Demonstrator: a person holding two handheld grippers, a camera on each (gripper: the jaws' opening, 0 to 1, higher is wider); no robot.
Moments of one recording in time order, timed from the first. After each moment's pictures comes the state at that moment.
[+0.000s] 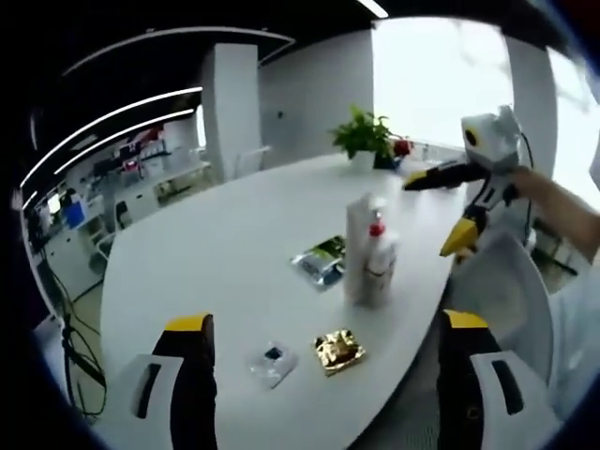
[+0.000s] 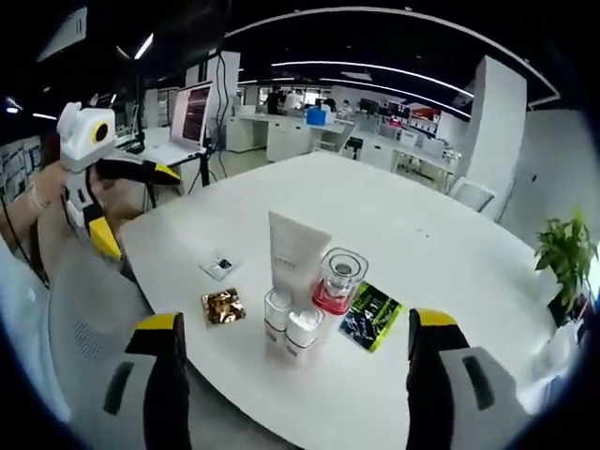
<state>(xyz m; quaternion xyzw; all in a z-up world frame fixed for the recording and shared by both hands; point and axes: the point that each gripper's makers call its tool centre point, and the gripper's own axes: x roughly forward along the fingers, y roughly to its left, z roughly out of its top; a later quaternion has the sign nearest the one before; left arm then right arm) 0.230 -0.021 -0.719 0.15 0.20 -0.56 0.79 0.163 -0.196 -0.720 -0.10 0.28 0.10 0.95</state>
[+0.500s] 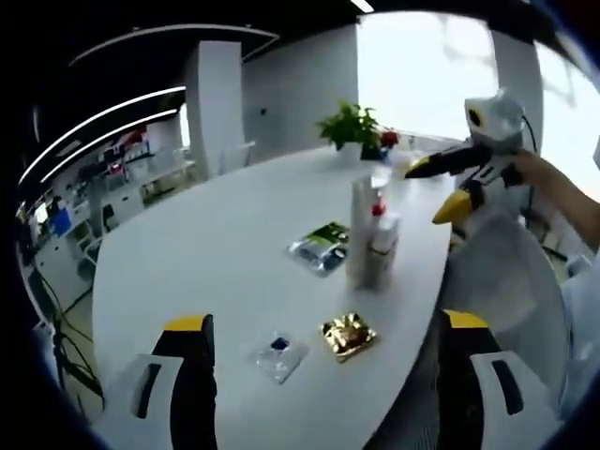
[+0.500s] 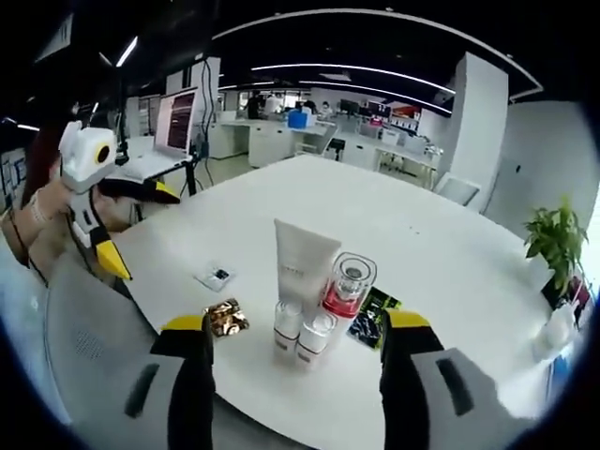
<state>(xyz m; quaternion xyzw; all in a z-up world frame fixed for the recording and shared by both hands) 0.242 -0.017 -0.747 0.16 0.20 -0.60 0.76 0.166 -0.185 -0.716 -0.09 0.27 0.06 0.96</state>
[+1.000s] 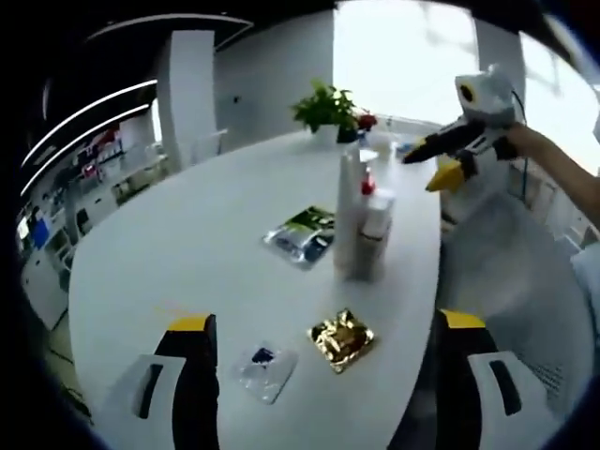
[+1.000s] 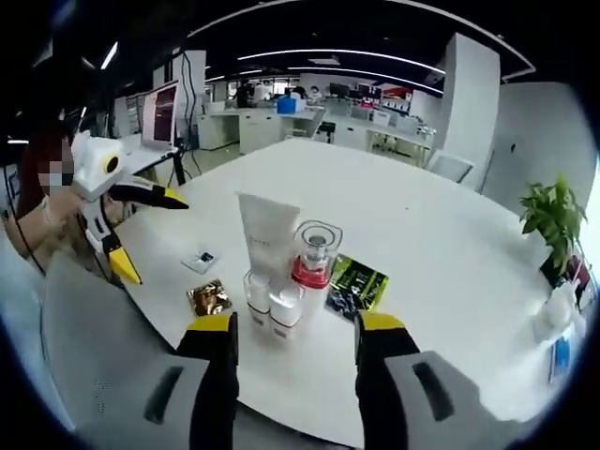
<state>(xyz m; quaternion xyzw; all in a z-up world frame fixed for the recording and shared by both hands) 0.242 -0.056 -0.778 0.19 0.22 -0.63 0.72 0.150 -0.229 -0.738 -0.06 0.31 0.05 0.95</state>
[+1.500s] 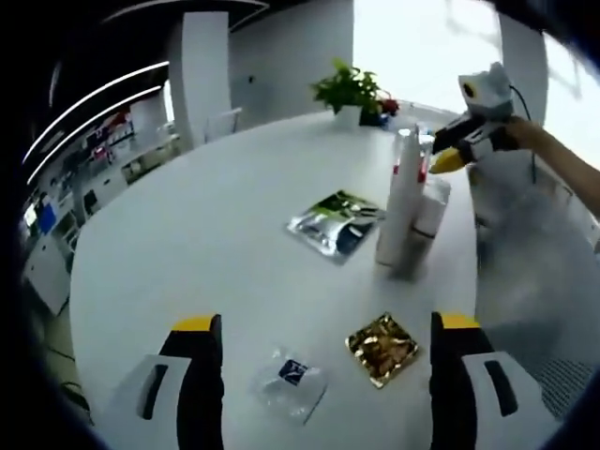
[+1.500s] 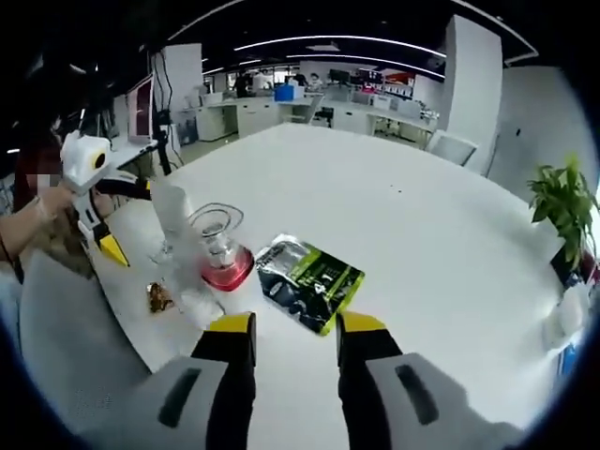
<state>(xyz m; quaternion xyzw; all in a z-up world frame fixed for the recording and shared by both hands) 0.293 -0.082 -0.805 0.21 0.26 -0.59 0.73 0.197 -0.295 -0.771 -0.04 0.33 0.06 0.94</state>
